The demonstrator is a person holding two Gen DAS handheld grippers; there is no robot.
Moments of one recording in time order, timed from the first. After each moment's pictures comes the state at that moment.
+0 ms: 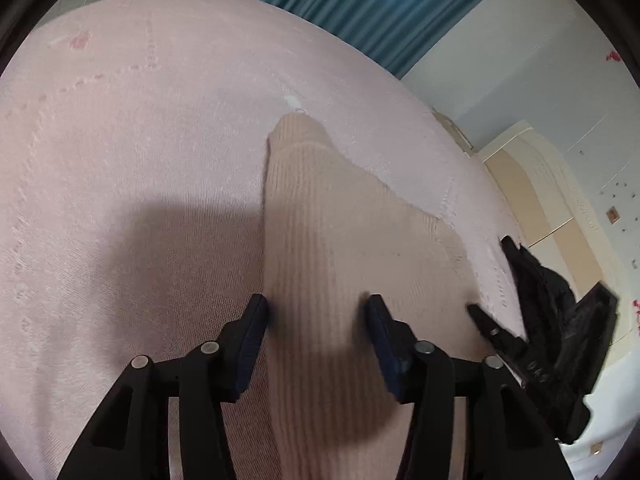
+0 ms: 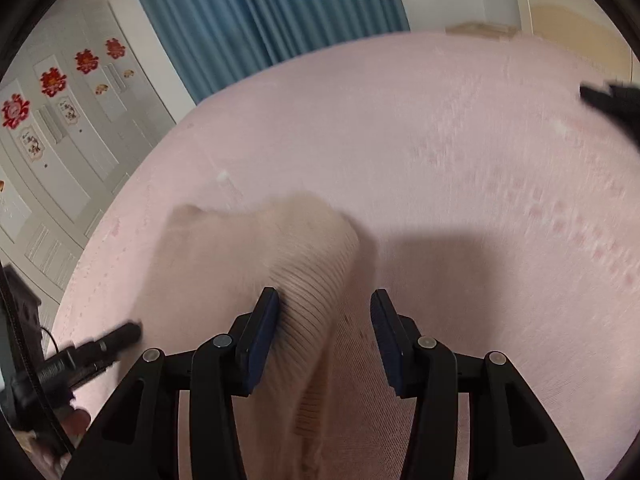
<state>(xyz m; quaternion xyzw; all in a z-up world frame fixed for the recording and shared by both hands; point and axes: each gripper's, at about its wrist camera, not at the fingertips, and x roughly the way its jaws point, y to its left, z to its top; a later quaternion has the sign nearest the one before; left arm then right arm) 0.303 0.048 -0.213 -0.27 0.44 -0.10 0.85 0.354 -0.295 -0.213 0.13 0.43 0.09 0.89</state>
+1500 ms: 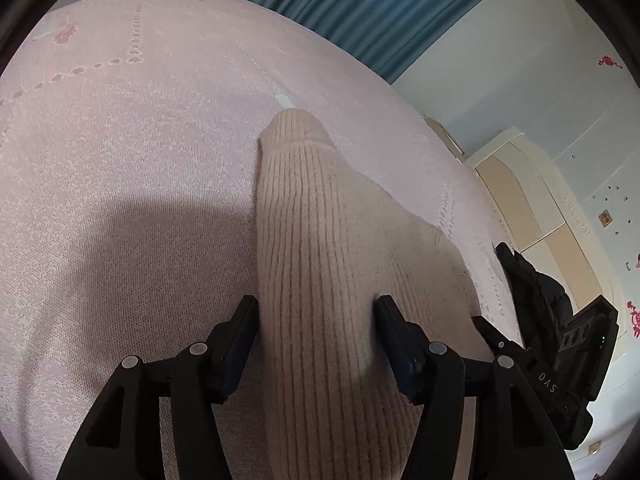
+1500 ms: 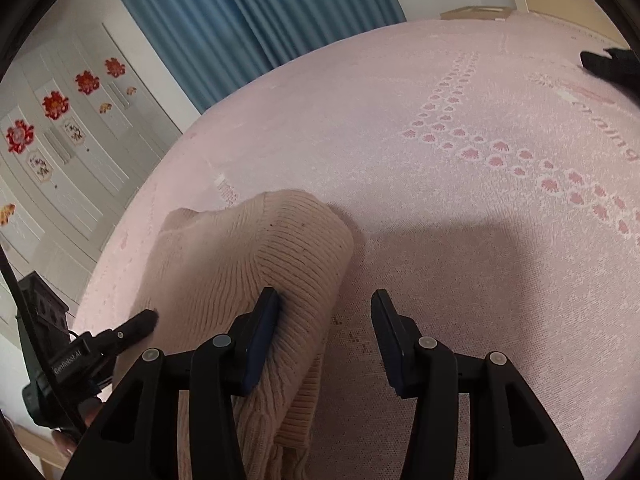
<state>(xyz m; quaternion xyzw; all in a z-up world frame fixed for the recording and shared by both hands) 0.329 0.037 -0.228 -0.27 0.43 -0.11 0.86 0.358 -0.313 -0.231 0.18 0.42 0.11 0.88</state>
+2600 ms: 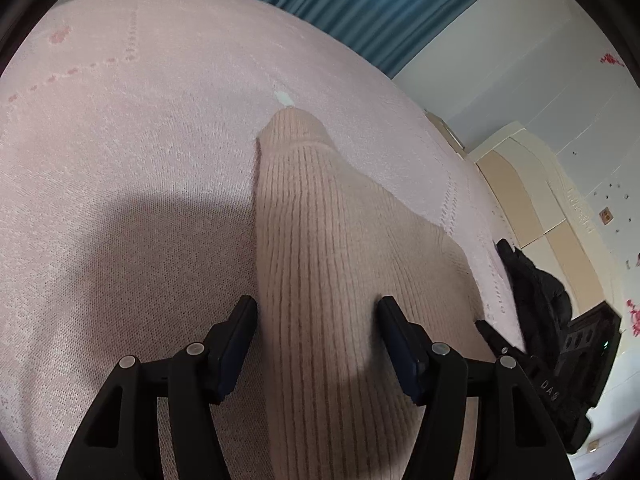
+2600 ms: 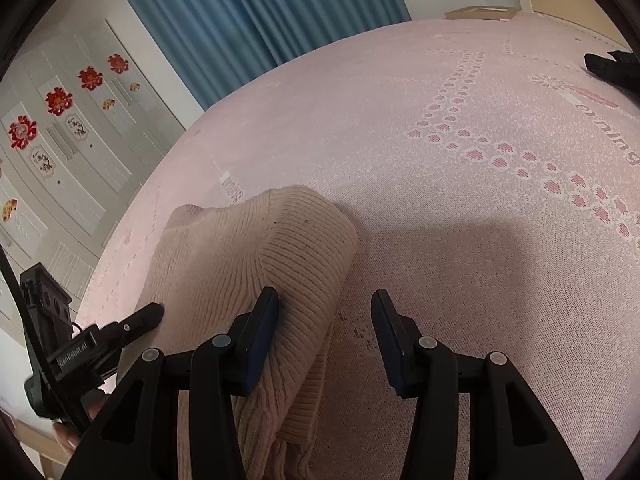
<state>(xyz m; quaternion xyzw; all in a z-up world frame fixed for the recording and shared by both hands) 0.341 0.041 -0.229 -0.28 0.44 -0.12 0.84 0.358 -0.310 -0.227 0.17 0.43 0.12 0.88</state>
